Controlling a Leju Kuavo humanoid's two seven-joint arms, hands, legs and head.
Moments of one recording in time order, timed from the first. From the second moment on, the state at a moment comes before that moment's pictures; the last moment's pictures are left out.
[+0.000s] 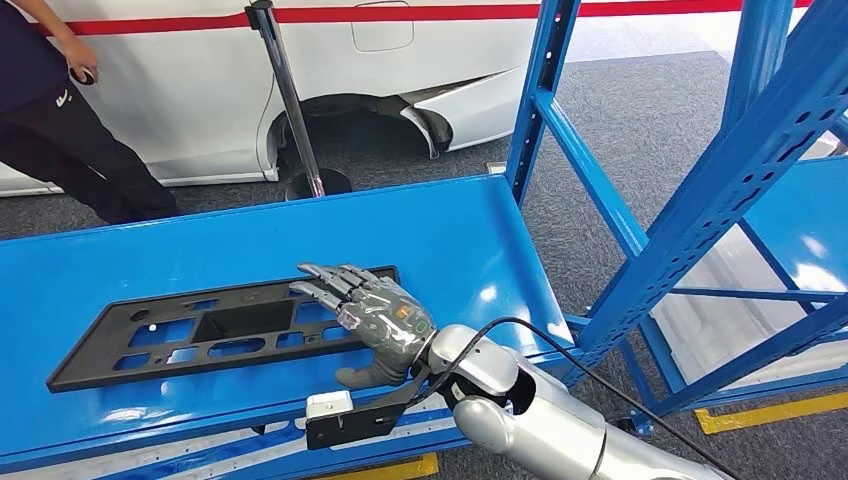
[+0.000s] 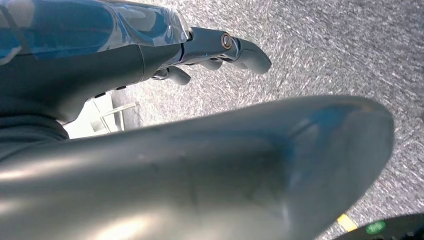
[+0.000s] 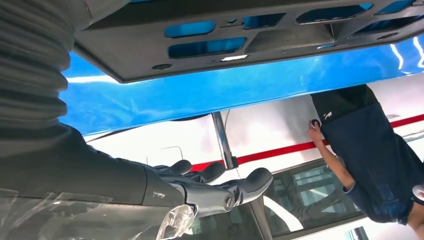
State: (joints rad) left arm -0.15 0.13 -1.27 -0.22 0.67 -0.05 0.40; right arm -0.70 0.01 1.10 -1.45 0.55 0.00 0.05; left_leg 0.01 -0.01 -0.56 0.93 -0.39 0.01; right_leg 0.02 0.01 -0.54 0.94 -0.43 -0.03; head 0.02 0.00
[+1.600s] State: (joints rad) left arm -0.15 0.14 -1.28 -0.22 0.67 -0.07 0.42; right arm -0.71 -0.05 1.06 -1.40 0.56 0.08 0.10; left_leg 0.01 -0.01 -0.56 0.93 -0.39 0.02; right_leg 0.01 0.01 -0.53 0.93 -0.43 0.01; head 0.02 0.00
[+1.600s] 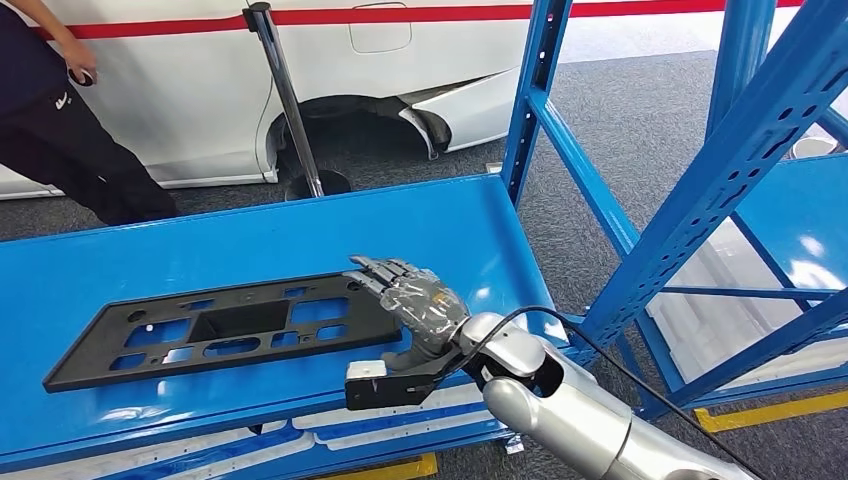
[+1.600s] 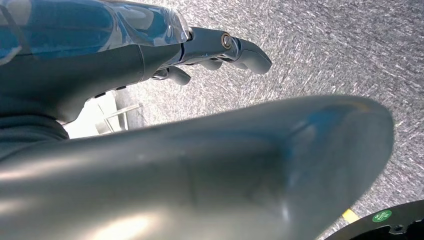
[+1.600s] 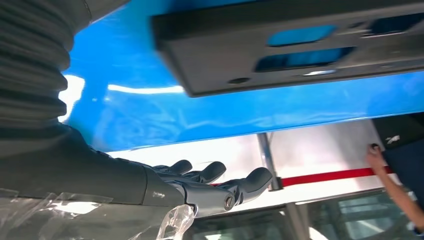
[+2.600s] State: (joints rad) left arm -0.17 0.14 -1.31 -0.22 0.67 -0.10 0.43; right arm -0.77 0.19 1.21 -1.06 0.56 0.13 0.03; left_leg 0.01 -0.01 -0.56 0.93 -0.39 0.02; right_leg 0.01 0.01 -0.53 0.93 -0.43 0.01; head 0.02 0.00
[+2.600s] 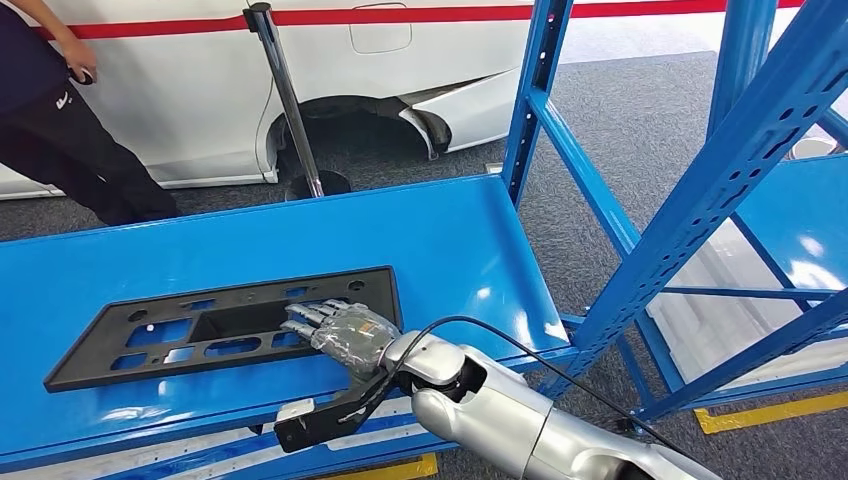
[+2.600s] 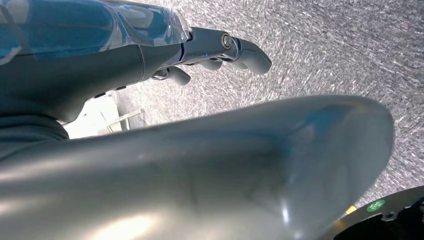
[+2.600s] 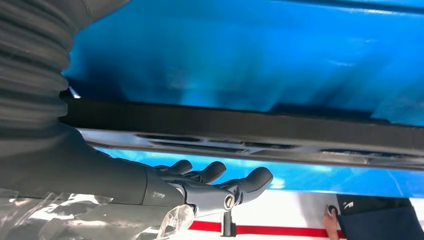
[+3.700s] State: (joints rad) left arm -0.19 0.14 -1.33 -0.22 0.65 -0.11 0.43; right arm -0.80 0.27 1.21 -0.87 0.54 0.09 0.01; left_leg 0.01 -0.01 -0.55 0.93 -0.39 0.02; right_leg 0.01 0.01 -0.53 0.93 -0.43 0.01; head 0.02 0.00
